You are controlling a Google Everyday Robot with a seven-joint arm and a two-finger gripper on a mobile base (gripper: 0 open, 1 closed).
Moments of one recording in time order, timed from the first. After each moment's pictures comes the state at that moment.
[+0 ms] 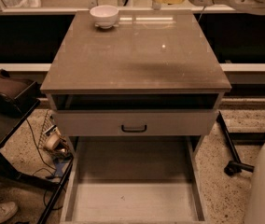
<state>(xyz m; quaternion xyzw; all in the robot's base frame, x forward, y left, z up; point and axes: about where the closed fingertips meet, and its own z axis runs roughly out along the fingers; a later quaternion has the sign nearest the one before) 0.766 -0.107 1.045 -0.41 0.65 0.23 0.60</state>
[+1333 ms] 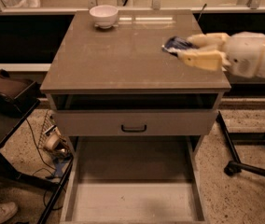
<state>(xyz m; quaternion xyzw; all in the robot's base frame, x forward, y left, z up) 0.587 -0.156 0.968 -0.39 0.63 0.28 0.61</state>
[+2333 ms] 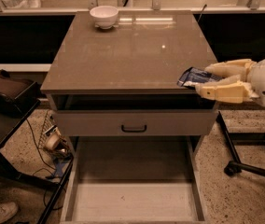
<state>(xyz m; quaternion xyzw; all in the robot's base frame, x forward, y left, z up) 0.491 -0.182 0.948 -0.42 0.69 0.22 0.55</state>
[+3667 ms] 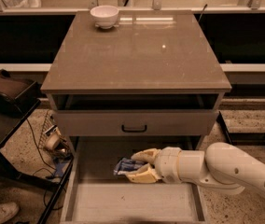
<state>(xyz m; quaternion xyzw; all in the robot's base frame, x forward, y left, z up) 0.442 -0.017 0.656 -0.48 0.70 0.30 0.44</state>
